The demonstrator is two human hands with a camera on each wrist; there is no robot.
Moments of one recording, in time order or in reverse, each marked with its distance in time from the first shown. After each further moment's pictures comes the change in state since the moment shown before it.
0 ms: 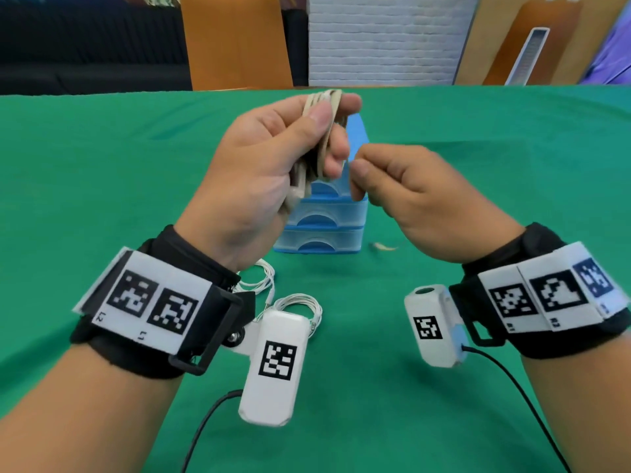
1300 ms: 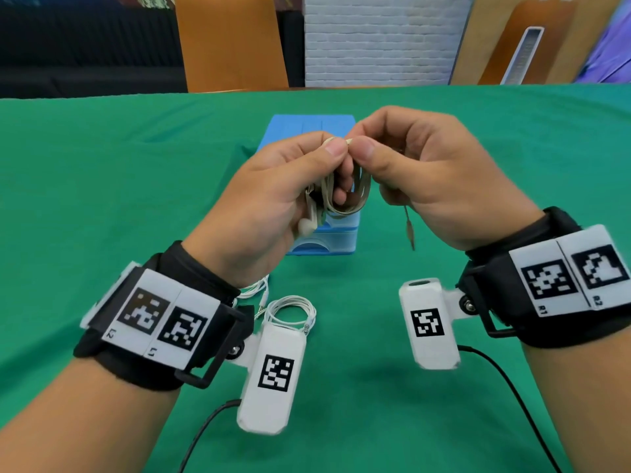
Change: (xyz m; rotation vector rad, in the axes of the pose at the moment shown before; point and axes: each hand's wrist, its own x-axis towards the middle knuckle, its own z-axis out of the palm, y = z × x) left_hand -0.007 -0.009 0.009 0.036 -0.103 -0.134; right_hand 0.002 -0.006 -0.016 0.533 0.087 0.016
